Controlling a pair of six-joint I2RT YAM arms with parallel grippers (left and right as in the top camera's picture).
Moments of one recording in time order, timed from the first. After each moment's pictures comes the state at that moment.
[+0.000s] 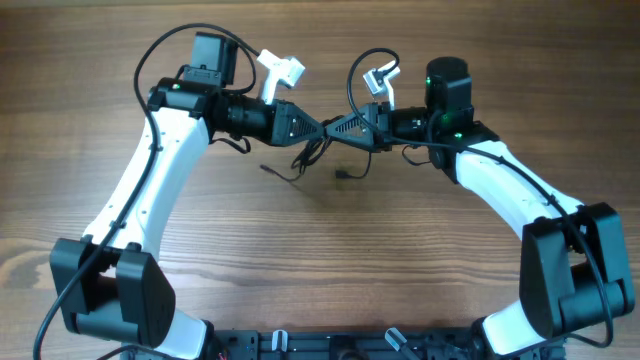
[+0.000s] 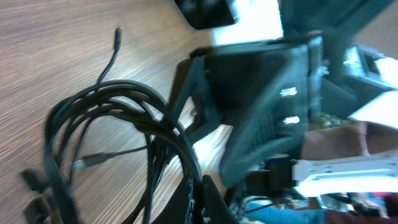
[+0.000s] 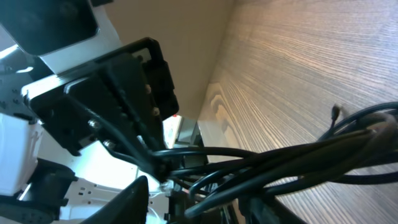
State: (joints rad) left arm -0.20 1.69 1.42 -0.88 1.04 0.09; right arm 0.27 1.72 1.01 0.21 -1.27 0.81
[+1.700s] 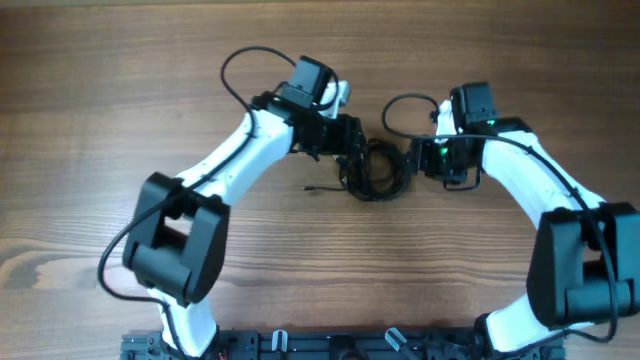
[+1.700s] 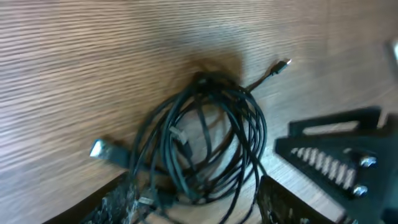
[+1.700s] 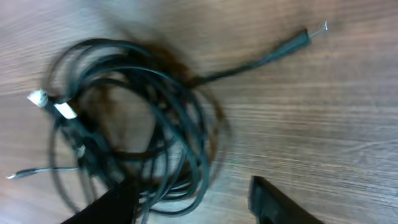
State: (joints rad) left arm -0.50 1.95 1.41 -0.58 0.44 -0.40; right arm 0.12 1.74 1.03 -0.64 -0.34 0.32
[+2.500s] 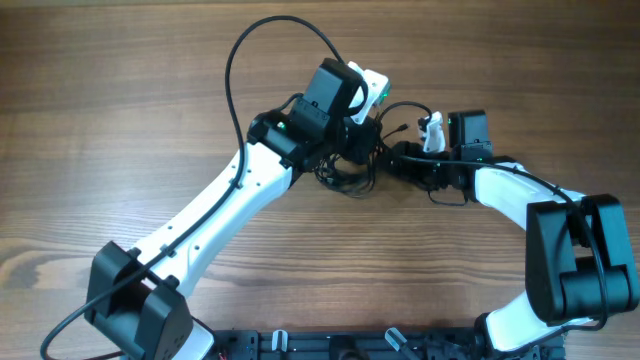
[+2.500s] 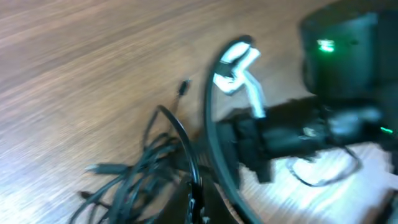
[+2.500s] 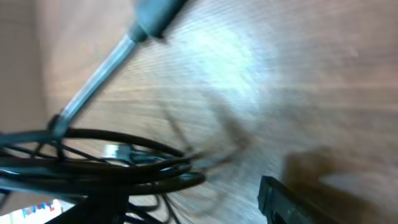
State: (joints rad) left arm -0.64 1.67 1.41 -0.59 0.26 -0.15; right arm 0.12 1.76 0.78 -0.06 -0.69 0.47
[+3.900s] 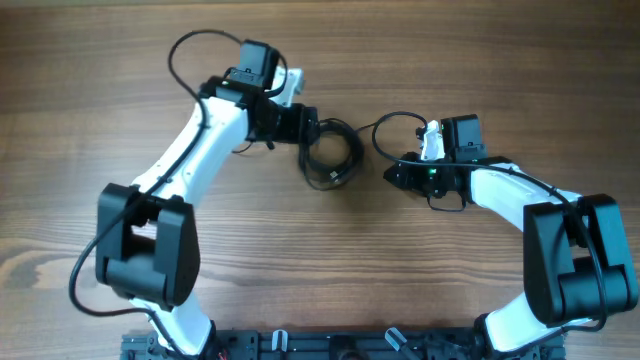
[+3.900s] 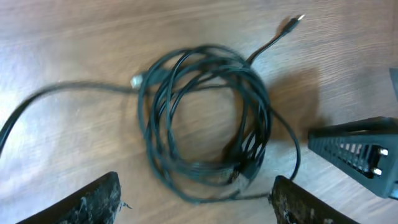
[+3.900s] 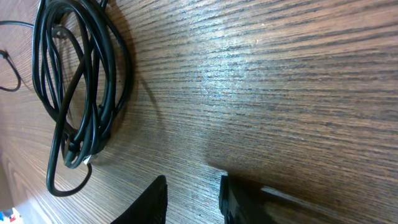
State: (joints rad) left arm -0.31 1.88 1.42 -0.76 0.35 -0.14; right arm 0.14 1.76 0.78 -0.18 -0.55 0.42
